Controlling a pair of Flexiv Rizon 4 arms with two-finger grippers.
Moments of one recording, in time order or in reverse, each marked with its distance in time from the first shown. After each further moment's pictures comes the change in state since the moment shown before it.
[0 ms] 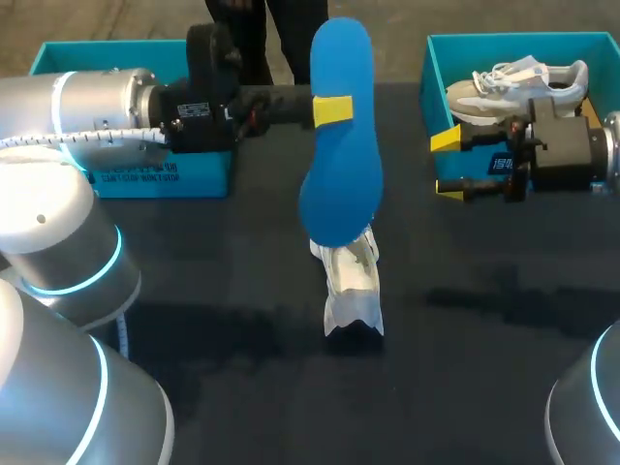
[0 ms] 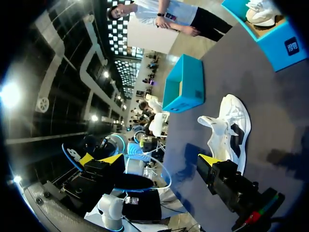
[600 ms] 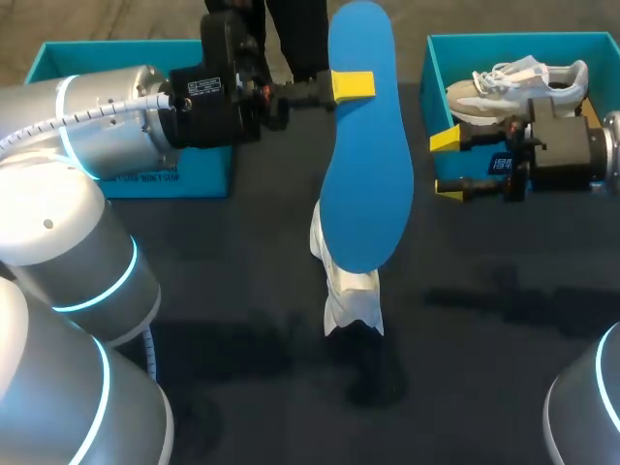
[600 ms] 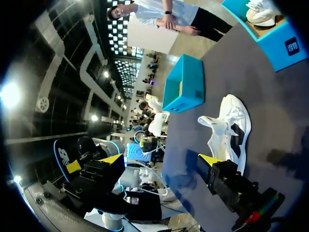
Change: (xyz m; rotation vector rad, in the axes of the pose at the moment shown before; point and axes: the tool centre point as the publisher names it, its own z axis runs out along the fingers) left arm 0.036 -0.028 0.029 0.094 0.004 -0.488; right arm 0.000 0.000 0.001 0.000 0.000 0.000
